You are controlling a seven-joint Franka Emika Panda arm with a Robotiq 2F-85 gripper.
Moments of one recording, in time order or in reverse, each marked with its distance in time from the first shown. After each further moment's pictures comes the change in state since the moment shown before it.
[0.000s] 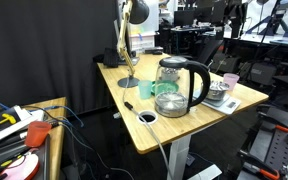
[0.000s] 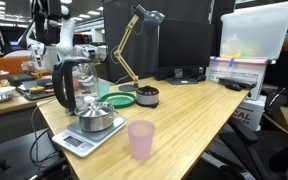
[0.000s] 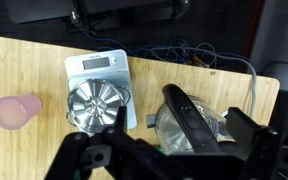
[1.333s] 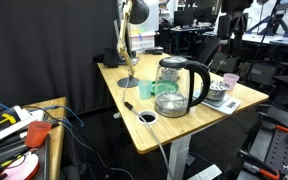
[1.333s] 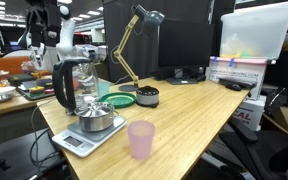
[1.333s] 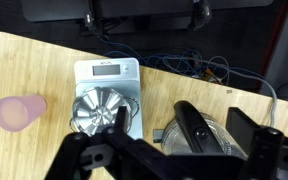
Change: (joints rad) arm 0.007 0.001 0.011 -0.077 -0.056 0.041 -0.051
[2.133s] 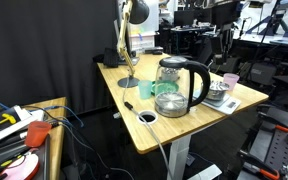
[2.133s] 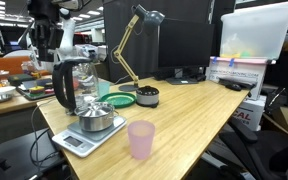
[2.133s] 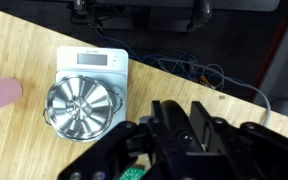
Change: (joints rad) arm 0.049 0.103 0.012 -0.002 0.007 0.096 -0.053
